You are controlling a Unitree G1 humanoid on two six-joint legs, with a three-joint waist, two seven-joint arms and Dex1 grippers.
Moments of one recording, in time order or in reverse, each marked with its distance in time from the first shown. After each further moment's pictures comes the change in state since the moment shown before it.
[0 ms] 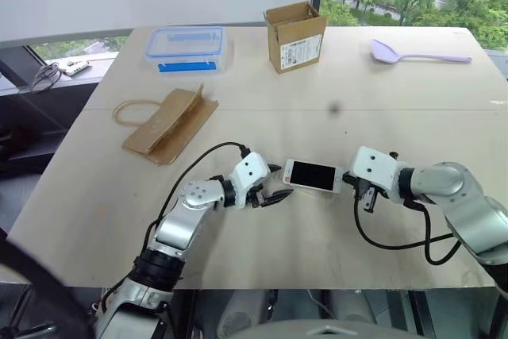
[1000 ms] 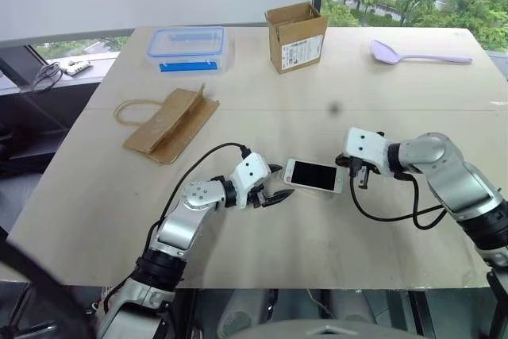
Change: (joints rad) left arm 0.000 -0.010 0.000 0.018 0.004 -0.020 0.003; right arm -0.221 0.052 0.087 0.378 -0.034 -0.275 0.126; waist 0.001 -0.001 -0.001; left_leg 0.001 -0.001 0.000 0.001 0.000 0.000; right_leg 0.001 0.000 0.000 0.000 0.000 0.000
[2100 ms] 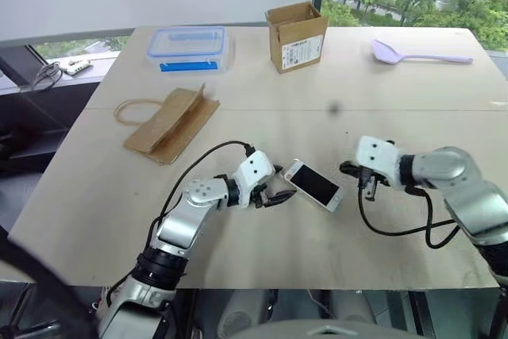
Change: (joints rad) left arm -0.016 0.003 -0.010 -0.065 0.002 0.120 -0.010; right arm 0.155 -0.027 -0.133 -0.228 0.035 0.134 -0.050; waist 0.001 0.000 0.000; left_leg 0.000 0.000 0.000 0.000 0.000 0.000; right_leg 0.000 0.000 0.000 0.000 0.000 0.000
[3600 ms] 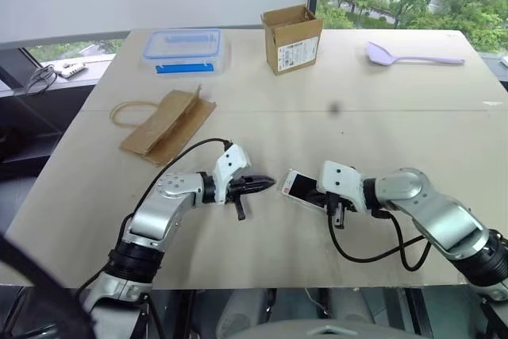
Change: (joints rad) left arm -0.015 0.126 0.084 0.019 -0.171 0.082 -0.139; right arm -0.009 0.096 0.243 -0.037 0.098 0.078 -0.071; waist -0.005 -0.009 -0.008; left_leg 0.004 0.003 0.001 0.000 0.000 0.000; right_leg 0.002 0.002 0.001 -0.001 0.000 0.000
